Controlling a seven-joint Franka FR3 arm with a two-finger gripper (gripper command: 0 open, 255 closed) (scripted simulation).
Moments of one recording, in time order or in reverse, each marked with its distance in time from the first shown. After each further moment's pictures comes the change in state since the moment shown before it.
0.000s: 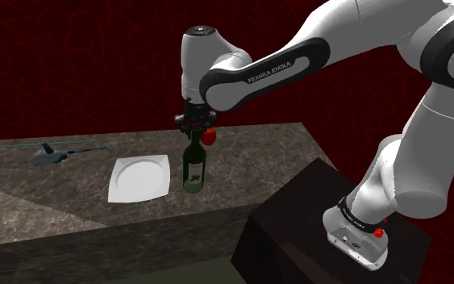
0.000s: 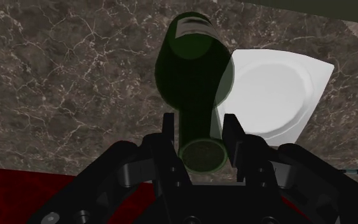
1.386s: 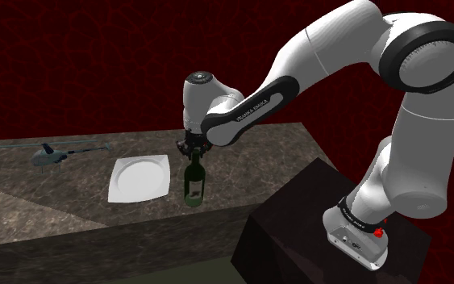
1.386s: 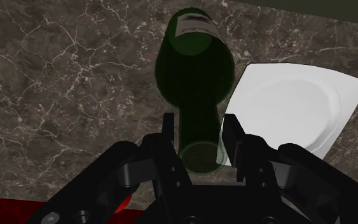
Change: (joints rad) arm 0.008 0.162 -0.016 -0.083 -0.046 0.242 0.043
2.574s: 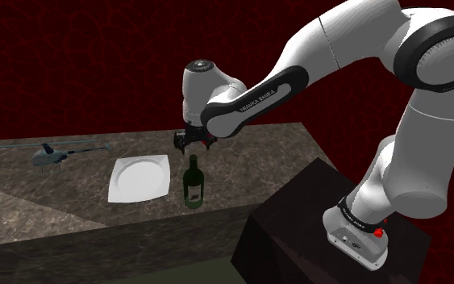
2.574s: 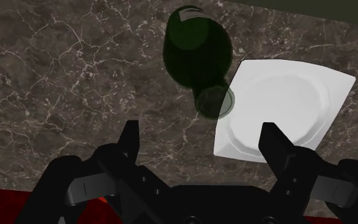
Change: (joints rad) arm -0.001 -0.060 0.008 0.009 0.015 -0.066 -0.009
